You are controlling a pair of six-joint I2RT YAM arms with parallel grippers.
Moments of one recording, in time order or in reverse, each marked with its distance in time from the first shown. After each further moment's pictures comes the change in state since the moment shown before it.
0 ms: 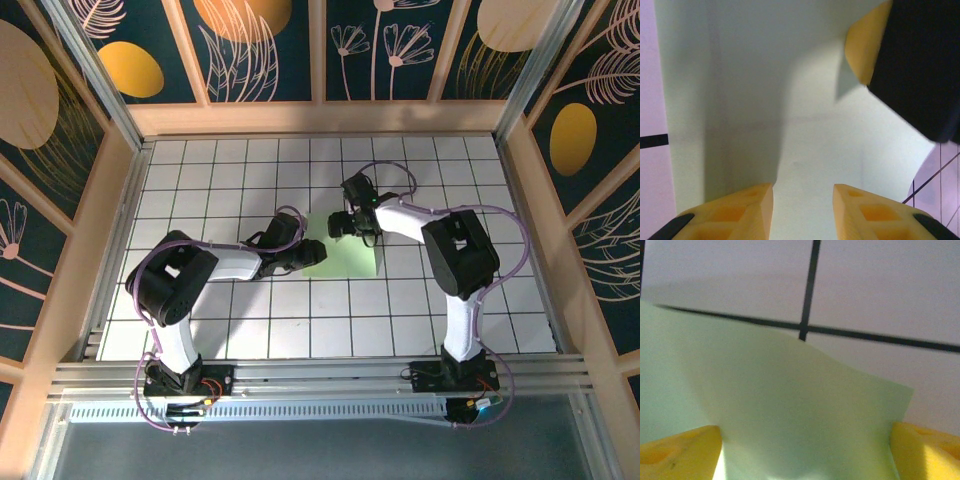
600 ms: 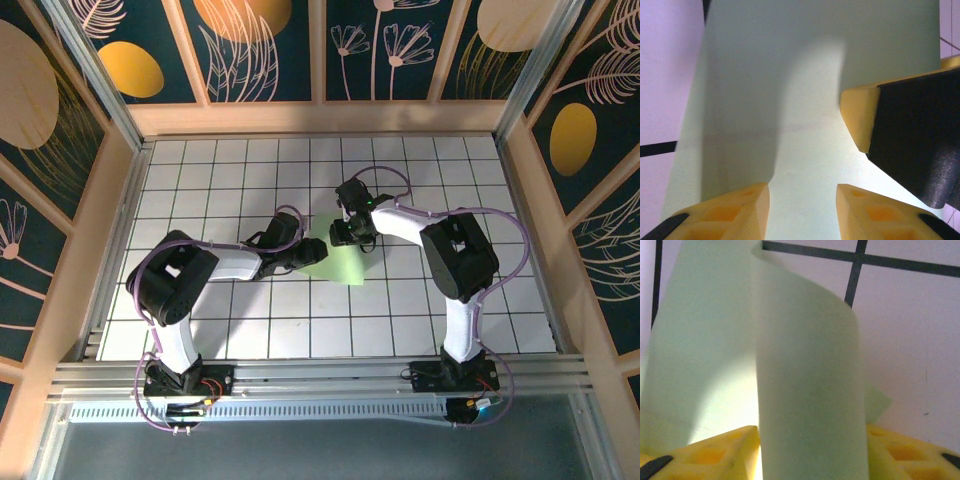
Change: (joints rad) left arm 0.000 -0.003 -0.004 0.024 -0.014 -0.013; right arm 0.031 -0.011 0.000 -0.080 -0.069 0.000
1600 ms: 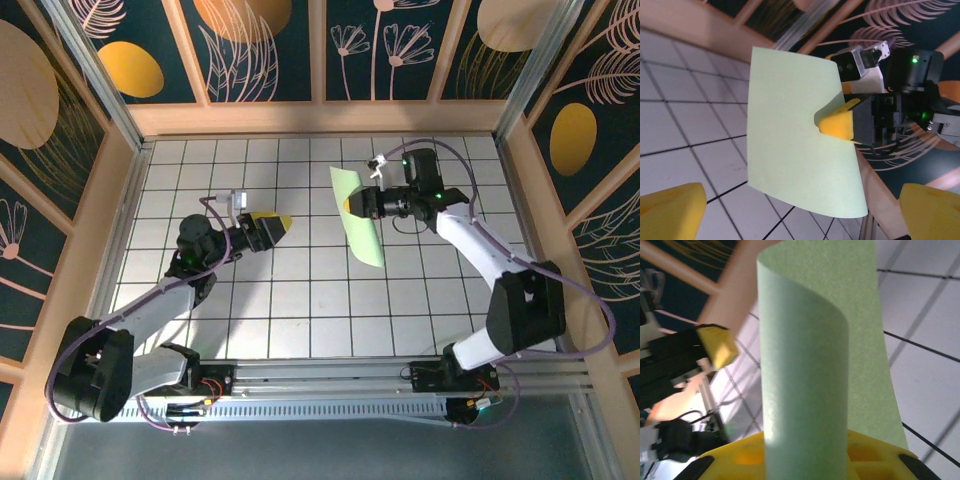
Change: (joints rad) left arm 0.305 -0.637 -0.335 0.441 0.410 0.085; right arm -0.240 -0.482 -0.135 0.148 -0.772 -0.117
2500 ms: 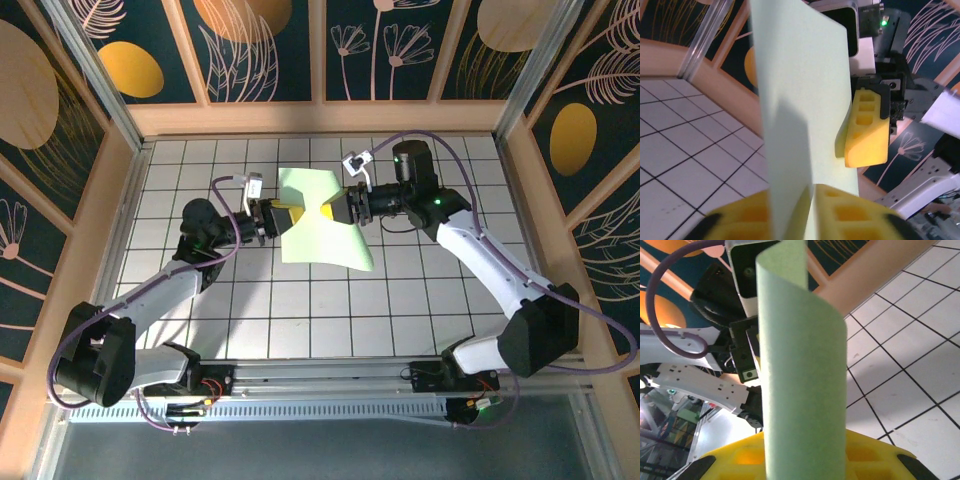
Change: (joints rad) left arm -0.065 0.085 0.171 0.092 0.203 0.044; right arm 0.143 -0.093 0.079 0.036 -0.187 -0.005
